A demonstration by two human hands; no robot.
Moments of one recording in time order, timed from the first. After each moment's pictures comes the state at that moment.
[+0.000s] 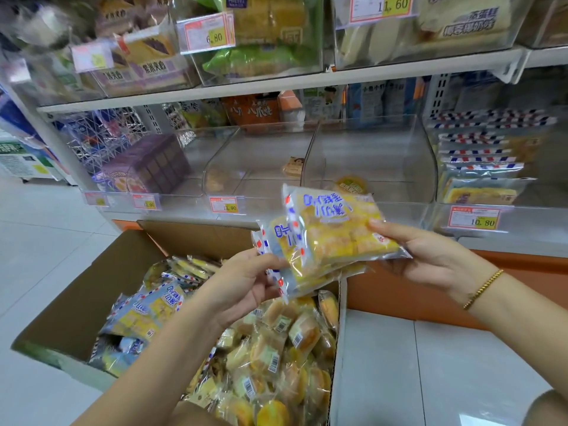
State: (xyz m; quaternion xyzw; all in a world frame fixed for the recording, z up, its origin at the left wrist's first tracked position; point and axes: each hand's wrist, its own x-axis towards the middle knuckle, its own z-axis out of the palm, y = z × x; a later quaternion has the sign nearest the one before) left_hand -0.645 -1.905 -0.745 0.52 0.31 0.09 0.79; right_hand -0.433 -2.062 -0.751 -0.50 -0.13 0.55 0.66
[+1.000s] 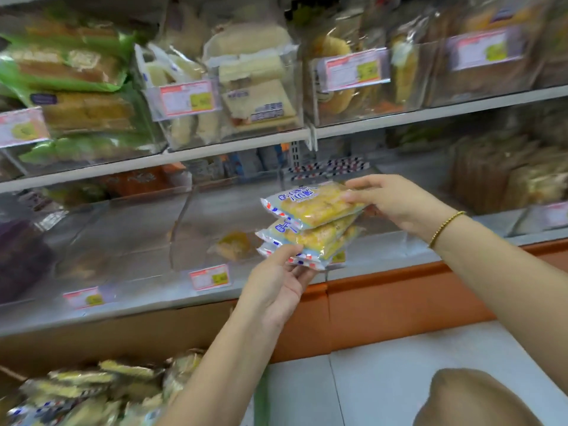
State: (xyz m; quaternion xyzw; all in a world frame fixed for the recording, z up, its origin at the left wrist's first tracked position) left_hand -0.445 -2.055 -0.703 0.36 0.26 0.11 0.89; right_hand -0.295 -2.188 -0.664 -0.79 -0.19 0.16 0.57
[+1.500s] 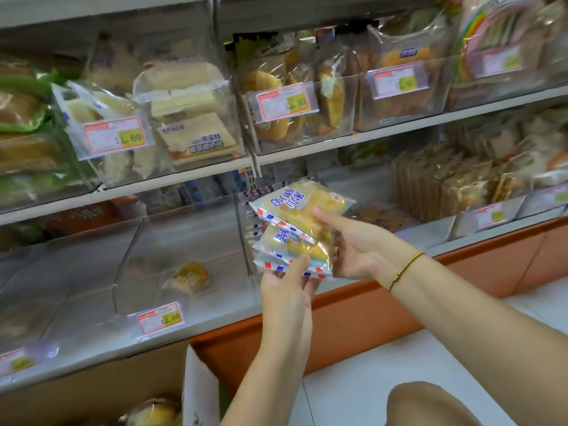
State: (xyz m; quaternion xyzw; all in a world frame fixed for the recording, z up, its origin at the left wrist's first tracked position) left_hand -0.406 -2.132 -0.712 0.41 0.19 0.21 0.87; right_hand -0.307 -2.213 -0.685 -0.51 0.02 0.39 0.77
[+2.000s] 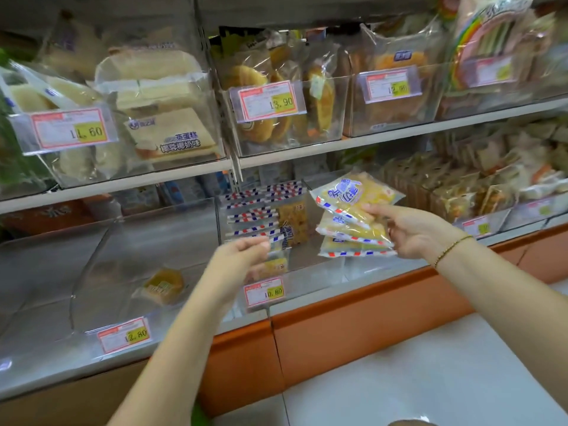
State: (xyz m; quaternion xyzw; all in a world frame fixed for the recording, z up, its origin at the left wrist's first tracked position) left_hand -0.360 -2.048 -0.697 0.77 0.17 0.06 0.62; right_hand -0.228 -2.294 -0.685 -0.58 0.06 0.27 0.77
